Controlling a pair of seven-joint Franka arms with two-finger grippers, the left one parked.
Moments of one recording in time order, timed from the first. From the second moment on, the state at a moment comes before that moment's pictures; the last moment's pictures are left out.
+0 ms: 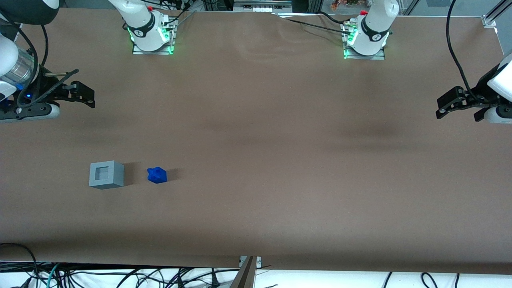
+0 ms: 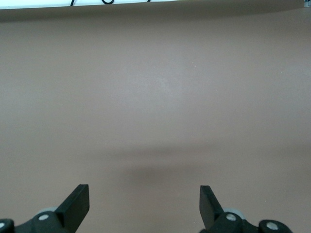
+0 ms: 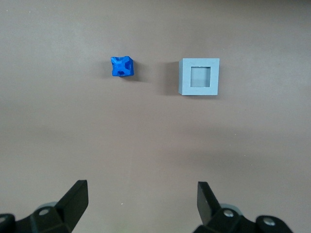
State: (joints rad) arm -0.19 0.09 0.32 -1.54 -0.06 1.57 0.00
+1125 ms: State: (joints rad) arm -0.19 0.09 0.32 -1.54 -0.07 1.57 0.00
